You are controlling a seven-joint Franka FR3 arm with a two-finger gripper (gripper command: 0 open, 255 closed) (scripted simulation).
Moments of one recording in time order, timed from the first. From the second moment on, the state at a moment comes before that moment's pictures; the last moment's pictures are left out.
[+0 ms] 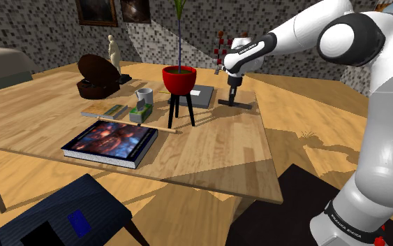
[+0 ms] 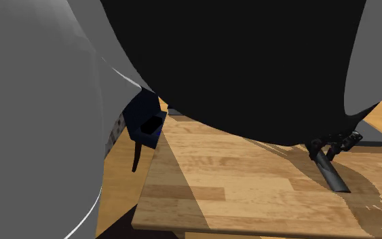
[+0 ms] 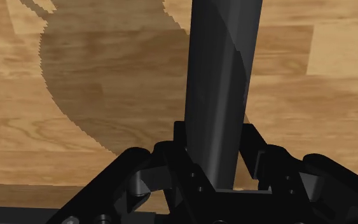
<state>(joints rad) -0.10 0.37 -0.17 -1.74 0.02 2.17 -0.87</state>
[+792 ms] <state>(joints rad) -0.10 0.42 -0.17 -1.78 0.03 2.27 -0.88</state>
